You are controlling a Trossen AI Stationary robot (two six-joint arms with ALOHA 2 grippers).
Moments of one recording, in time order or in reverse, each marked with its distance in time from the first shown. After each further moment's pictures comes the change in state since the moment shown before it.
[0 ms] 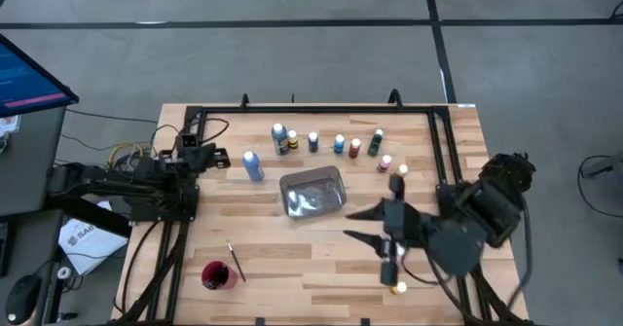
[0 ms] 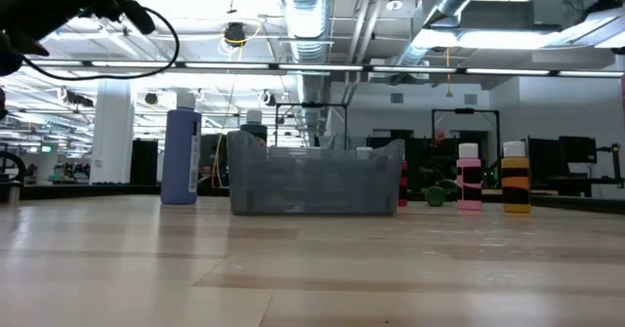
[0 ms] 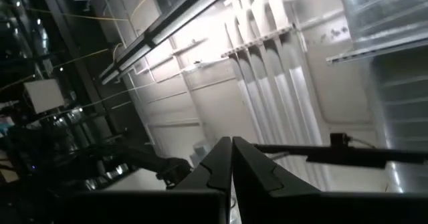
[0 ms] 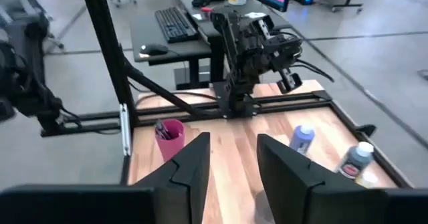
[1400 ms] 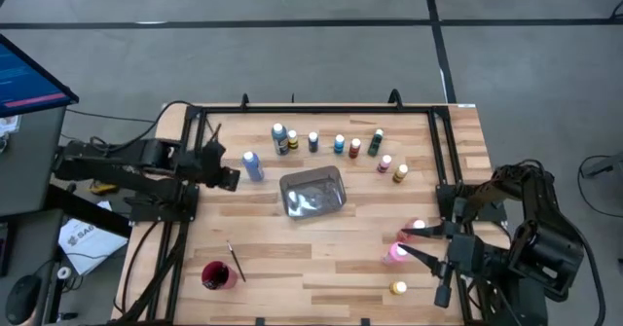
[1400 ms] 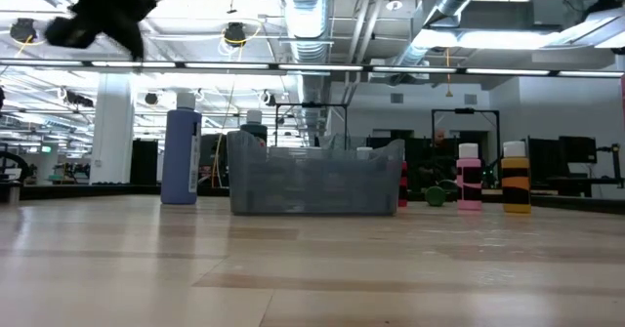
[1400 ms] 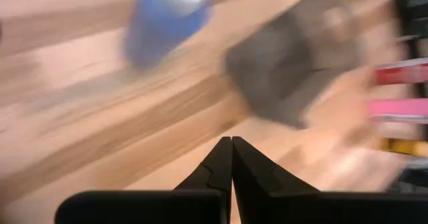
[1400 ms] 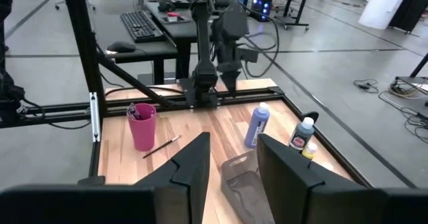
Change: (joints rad) left arm -0.196 0.239 0.884 -2.427 -0.124 0.034; right arm 0.349 -0.002 -0.013 -0.510 0.413 0.524
